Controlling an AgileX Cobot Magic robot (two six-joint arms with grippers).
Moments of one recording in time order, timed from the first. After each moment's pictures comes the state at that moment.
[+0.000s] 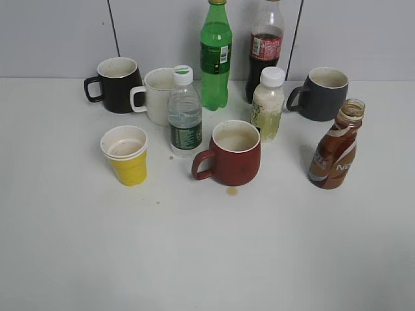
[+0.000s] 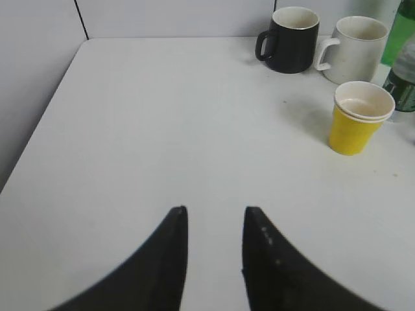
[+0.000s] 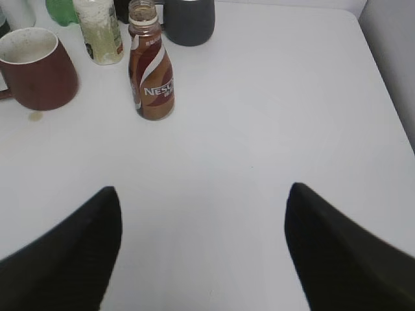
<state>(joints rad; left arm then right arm) -0.02 -0.01 -0.53 0.03 1.06 -0.05 0.02 -0.01 -0.51 0.05 1.04 -0.08</state>
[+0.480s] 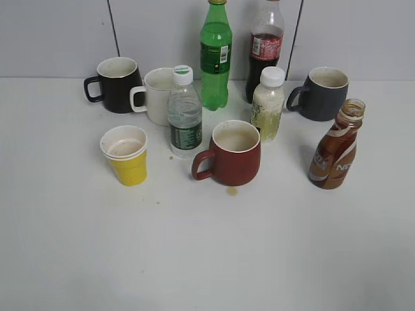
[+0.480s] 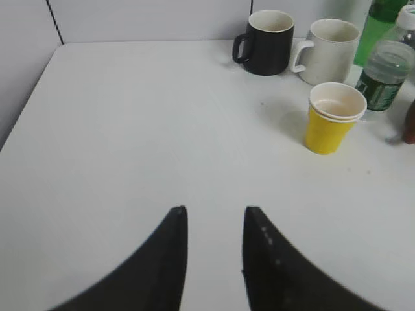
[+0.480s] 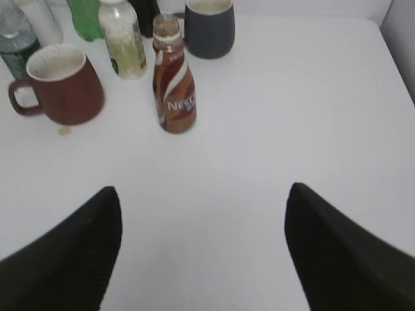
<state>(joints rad) -0.07 0.00 -0.53 0.01 1.05 -0.05 0.02 -0.01 -0.51 0.11 1.02 -0.08</state>
